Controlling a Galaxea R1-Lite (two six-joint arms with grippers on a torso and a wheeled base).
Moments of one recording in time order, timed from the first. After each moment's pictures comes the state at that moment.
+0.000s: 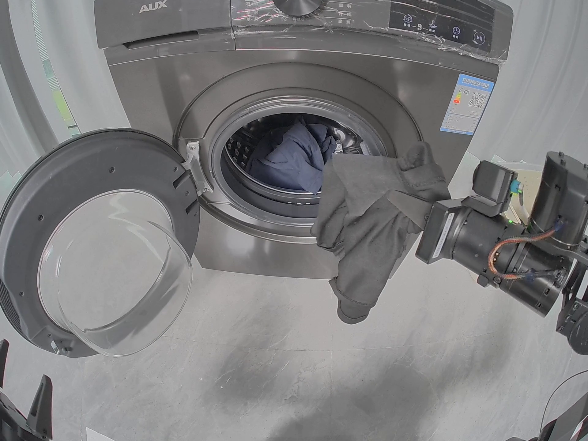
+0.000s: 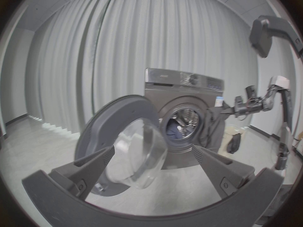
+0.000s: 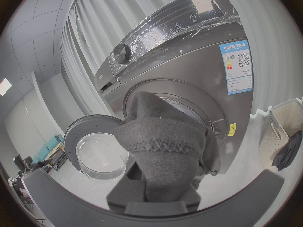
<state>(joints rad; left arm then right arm) 0.01 0.04 -0.13 -0.10 -0.12 -0.04 0.75 1.51 -0.73 -0.79 -0.17 0.24</state>
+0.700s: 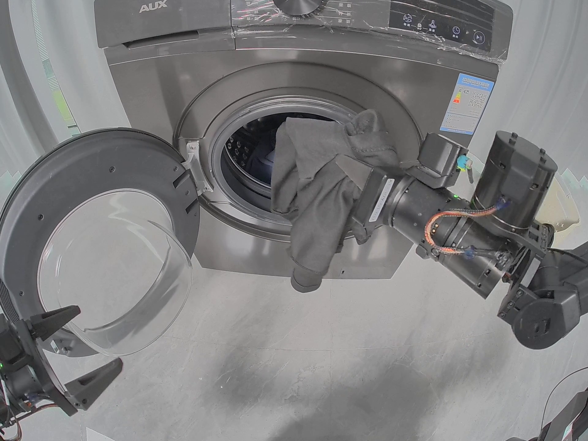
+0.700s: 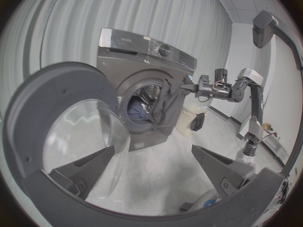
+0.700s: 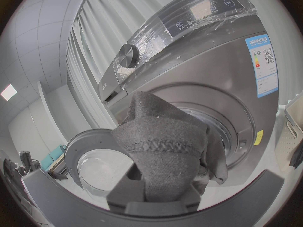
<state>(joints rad) -0.09 0.71 -0.17 -0.43 -0.47 0.06 0.79 1.73 -0.90 -1.00 -0.17 0.25</state>
